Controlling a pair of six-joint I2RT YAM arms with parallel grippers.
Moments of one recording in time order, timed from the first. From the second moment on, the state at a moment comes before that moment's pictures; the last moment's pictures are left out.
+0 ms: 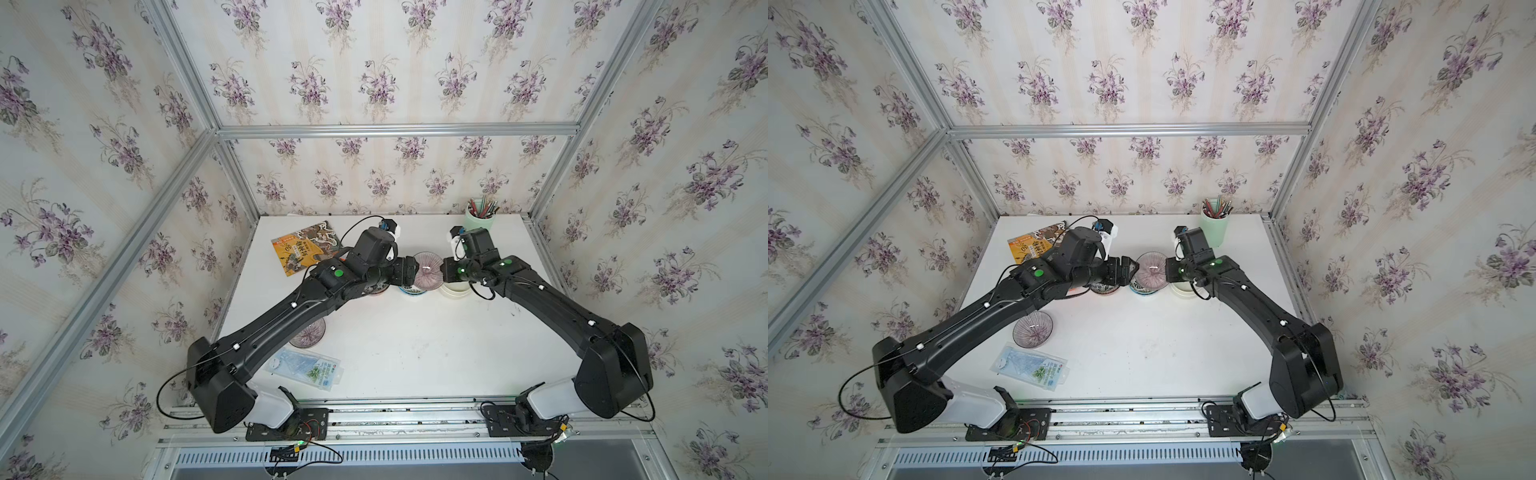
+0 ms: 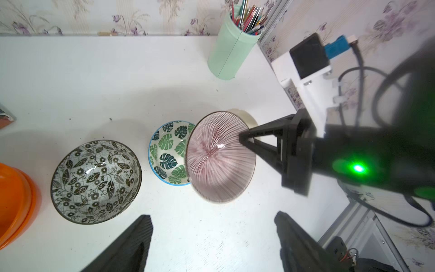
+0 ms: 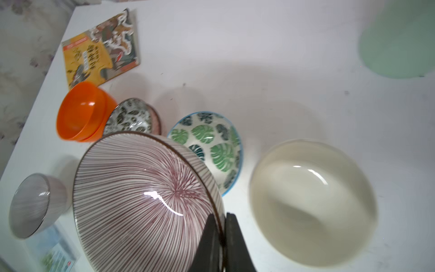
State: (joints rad) left arm -0.78 1.41 1.39 -0.60 0.02 -0.49; right arm 0.39 1.45 1.15 -0.52 -0.10 0.31
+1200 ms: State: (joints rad) left arm -0.64 1.30 1.19 -0.65 -0.07 -0.46; right arm -0.21 1.50 0.82 -0.37 -0.18 0.41
